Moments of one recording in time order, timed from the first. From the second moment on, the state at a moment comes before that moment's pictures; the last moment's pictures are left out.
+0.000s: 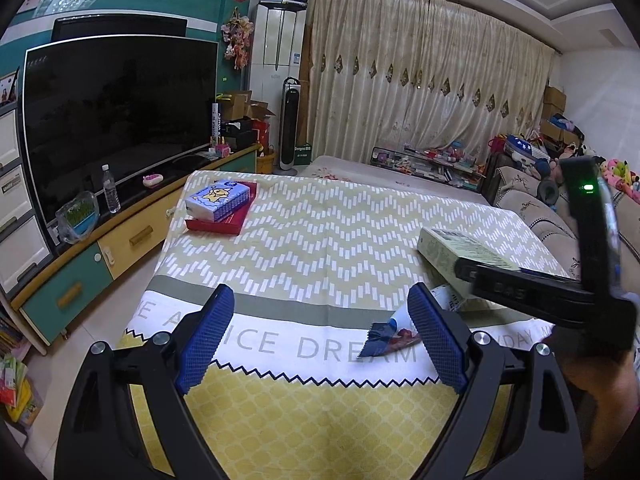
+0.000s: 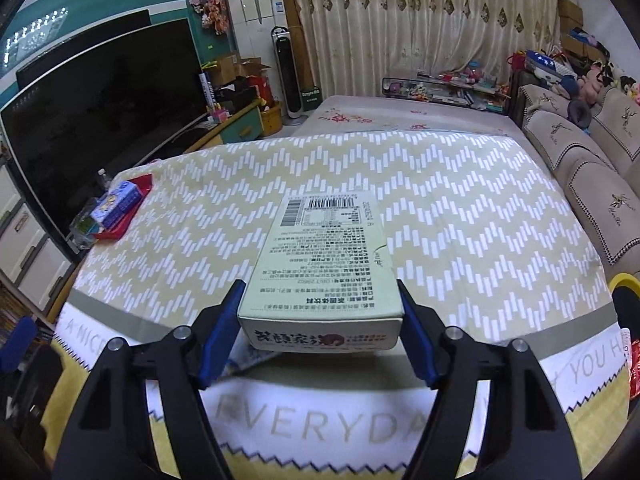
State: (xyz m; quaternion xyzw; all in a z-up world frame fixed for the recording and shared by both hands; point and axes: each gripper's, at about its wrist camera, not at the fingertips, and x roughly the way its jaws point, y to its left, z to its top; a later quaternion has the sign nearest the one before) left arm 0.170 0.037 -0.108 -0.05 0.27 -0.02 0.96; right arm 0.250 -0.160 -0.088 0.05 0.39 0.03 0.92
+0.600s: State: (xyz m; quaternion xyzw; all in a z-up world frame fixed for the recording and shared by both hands) left arm 0.173 0.030 -0.111 -0.03 0.28 -0.03 0.96; right arm 0.163 -0.239 -0.059 0.08 0.38 0.07 0.92
